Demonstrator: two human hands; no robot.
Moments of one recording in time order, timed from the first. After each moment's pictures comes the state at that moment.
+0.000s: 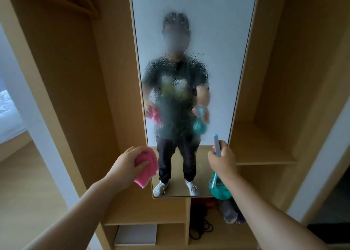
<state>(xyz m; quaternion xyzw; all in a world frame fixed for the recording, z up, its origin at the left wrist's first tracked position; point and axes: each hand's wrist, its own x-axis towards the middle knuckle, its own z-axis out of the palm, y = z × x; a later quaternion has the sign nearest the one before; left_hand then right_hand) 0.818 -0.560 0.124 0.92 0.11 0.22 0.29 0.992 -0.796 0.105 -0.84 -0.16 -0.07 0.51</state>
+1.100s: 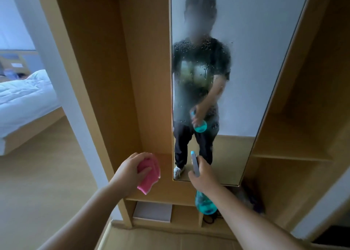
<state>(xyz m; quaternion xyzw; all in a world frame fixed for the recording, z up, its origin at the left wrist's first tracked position) 0.752 -0.525 0.068 0.91 0.20 0.18 0.31 0.911 -0.714 0.034 -0.86 -0.31 0.08 0.39</state>
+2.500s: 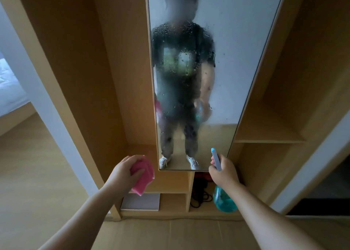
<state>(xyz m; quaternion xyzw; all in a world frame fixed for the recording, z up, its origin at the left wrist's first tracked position) 0.765 -0.538 0.020 0.90 0.19 0.16 0.35 0.949 -0.799 0.009 -0.90 -0.17 0.06 0.41</state>
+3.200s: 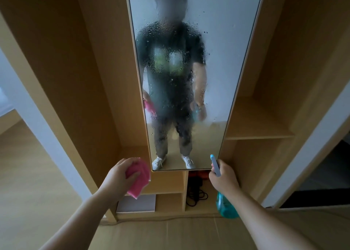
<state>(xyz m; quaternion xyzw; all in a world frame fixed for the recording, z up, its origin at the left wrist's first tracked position) 0.776 -0.552 0.019 0.91 0.19 0.15 0.34 0.955 -0.833 -0.013 -0.92 -0.13 0.07 0.37</state>
